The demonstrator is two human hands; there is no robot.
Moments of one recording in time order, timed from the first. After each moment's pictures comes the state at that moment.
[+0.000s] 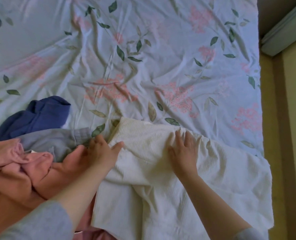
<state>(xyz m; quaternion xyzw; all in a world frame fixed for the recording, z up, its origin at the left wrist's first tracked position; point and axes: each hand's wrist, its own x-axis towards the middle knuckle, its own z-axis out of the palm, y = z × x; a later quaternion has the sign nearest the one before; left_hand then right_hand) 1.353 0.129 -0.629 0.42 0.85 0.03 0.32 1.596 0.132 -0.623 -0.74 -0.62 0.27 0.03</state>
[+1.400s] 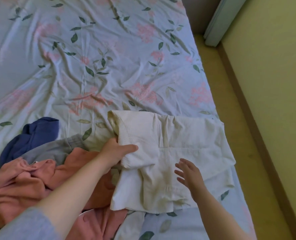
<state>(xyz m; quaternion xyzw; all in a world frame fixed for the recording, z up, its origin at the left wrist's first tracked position) 1.403 0.079 -0.510 0.41 0.62 0.18 0.65 1.639 -0.040 -0.542 -0.77 -0.13 0.54 0.31</state>
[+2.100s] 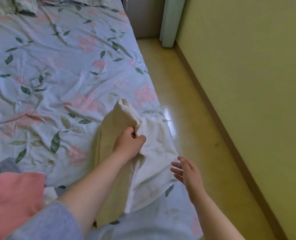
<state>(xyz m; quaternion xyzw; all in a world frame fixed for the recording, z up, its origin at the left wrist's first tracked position) 1.683 0.034 -0.475 0.57 0.62 0.15 0.52 1.837 -0.119 -0.521 -0.75 -0.07 0.47 0.46</state>
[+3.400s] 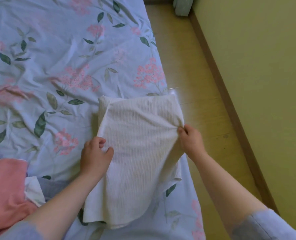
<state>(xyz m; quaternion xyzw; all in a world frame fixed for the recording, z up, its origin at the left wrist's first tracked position) 1.613 0.022 -0.594 0.60 0.71 0.12 0.35 1.896 -0.014 -0.590 -0.84 -0.36 0.34 0.24</state>
